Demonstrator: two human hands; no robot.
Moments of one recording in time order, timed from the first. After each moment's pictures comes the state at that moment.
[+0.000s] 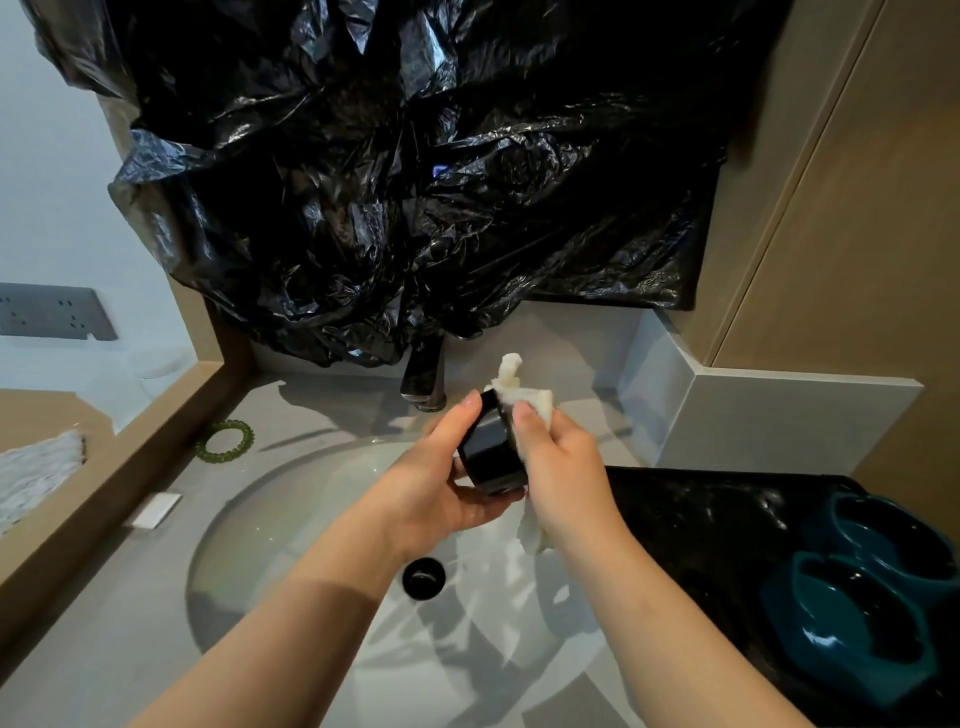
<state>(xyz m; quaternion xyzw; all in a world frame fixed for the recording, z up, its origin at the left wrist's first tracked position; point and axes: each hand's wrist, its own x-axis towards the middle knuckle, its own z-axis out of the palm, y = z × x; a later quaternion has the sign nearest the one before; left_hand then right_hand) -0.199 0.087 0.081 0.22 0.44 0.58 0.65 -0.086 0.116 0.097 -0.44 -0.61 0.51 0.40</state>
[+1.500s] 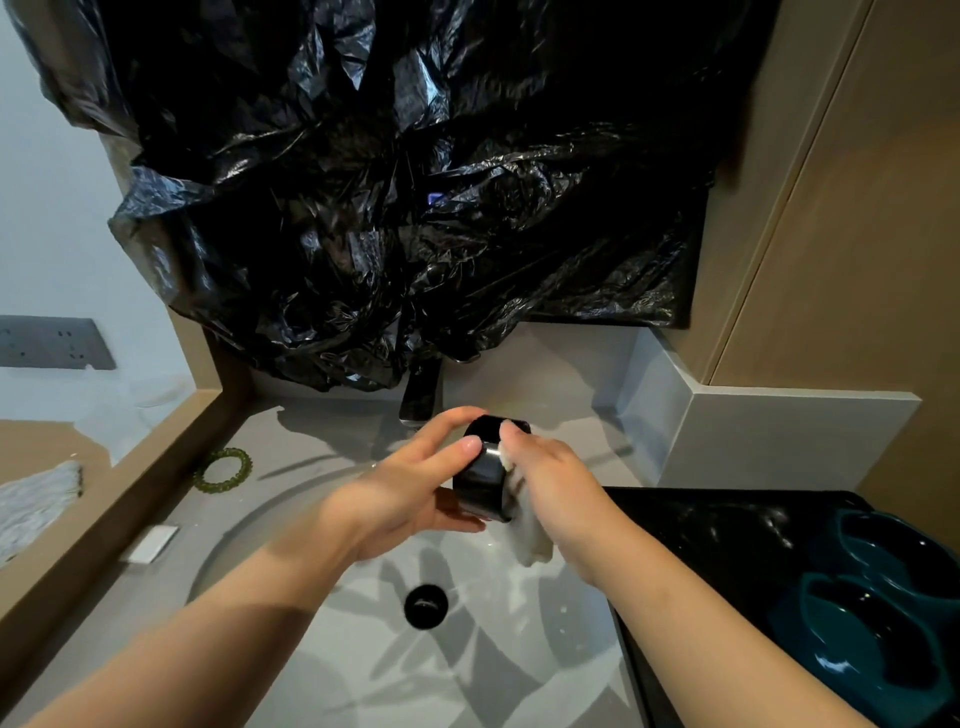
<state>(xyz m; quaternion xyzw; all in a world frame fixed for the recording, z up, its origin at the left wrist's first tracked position) -0.233 0.094 0.084 0.45 0.48 0.49 0.57 -0.082 0.124 0.109 -0.41 -0.66 0.56 0.28</state>
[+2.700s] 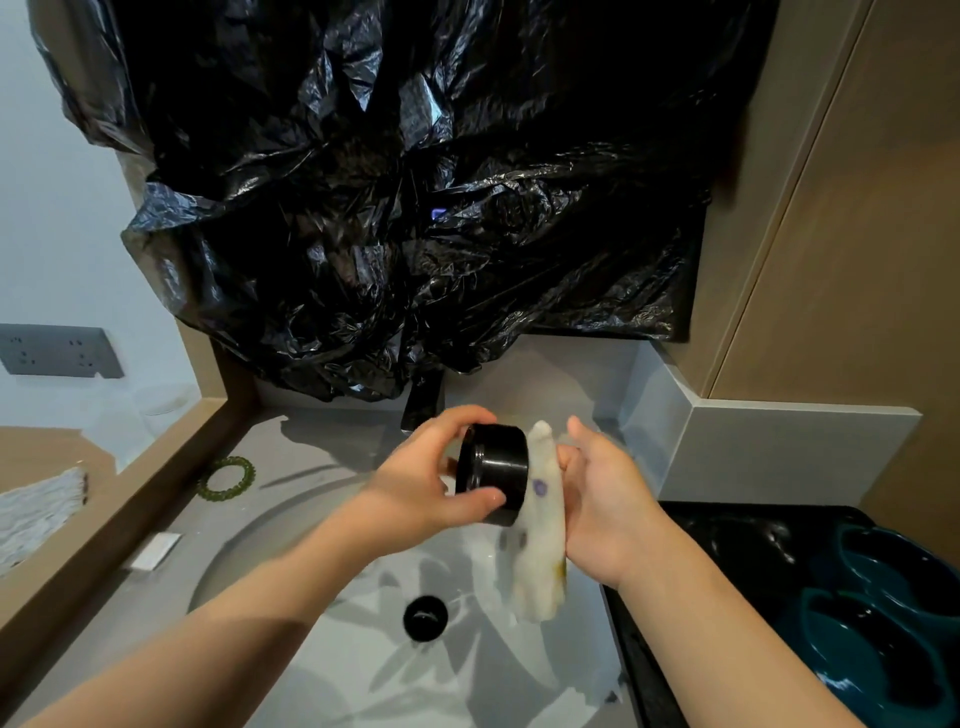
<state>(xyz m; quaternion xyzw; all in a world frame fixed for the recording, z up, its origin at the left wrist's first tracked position) -0.233 0.095 0.083 0.64 0.55 0.45 0.29 -0.066 0.138 0.119 -0.36 -0.34 0.82 0.30</state>
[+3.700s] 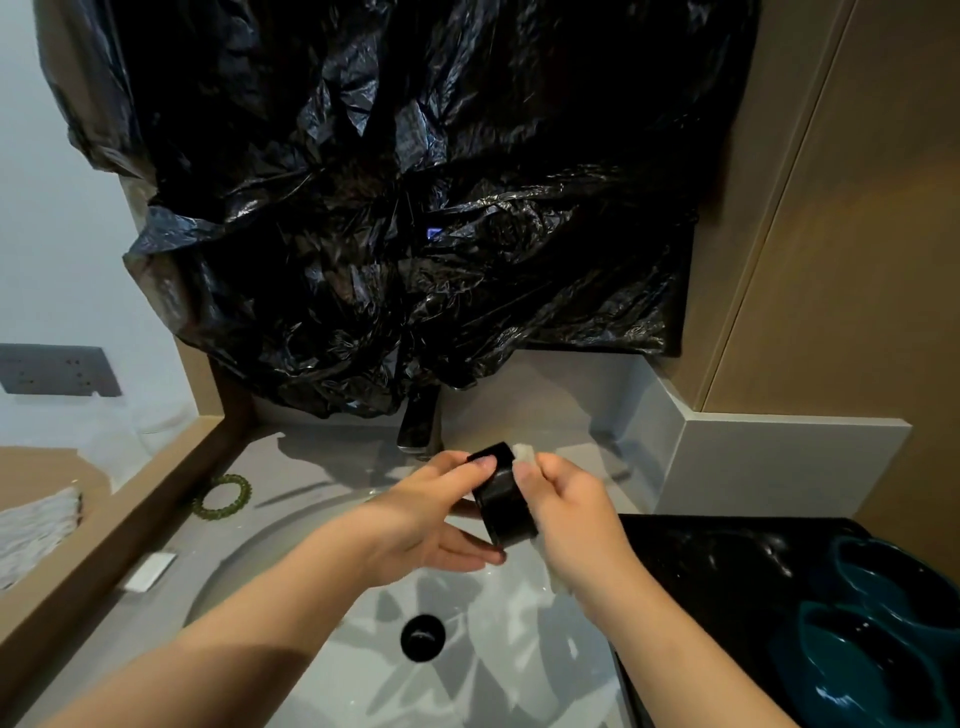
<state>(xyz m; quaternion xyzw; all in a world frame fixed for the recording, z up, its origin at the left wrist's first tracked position) -0.218 0.096 0.091 0.40 0.54 0.47 0.57 -0.070 0.122 0.104 -0.44 -0.67 0.48 0.36</state>
